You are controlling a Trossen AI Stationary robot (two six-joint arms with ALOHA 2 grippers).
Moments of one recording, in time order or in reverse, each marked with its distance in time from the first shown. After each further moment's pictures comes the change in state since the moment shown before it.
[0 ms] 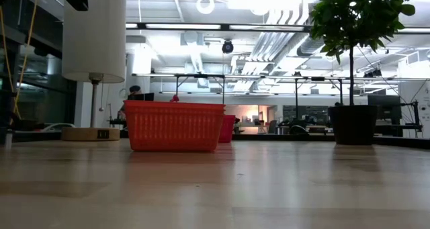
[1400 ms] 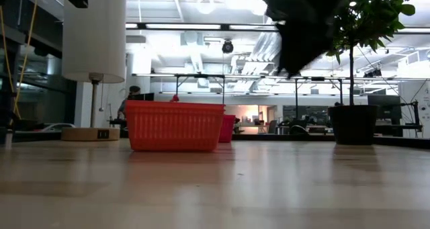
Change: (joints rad) left arm -0.002 0.000 0.000 -0.001 -0.001 0.065; right arm -0.626 -0.043 0.131 0.266 0.635 -0.152
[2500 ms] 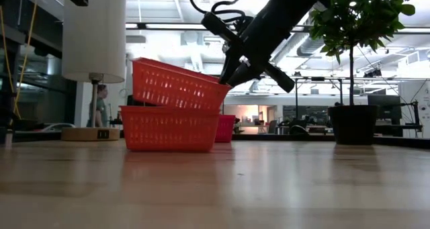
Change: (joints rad) left arm 0.000 0.000 0.000 0.003 0.008 0.035; right arm -0.084 0.227 0.001 0.543 0.041 0.491
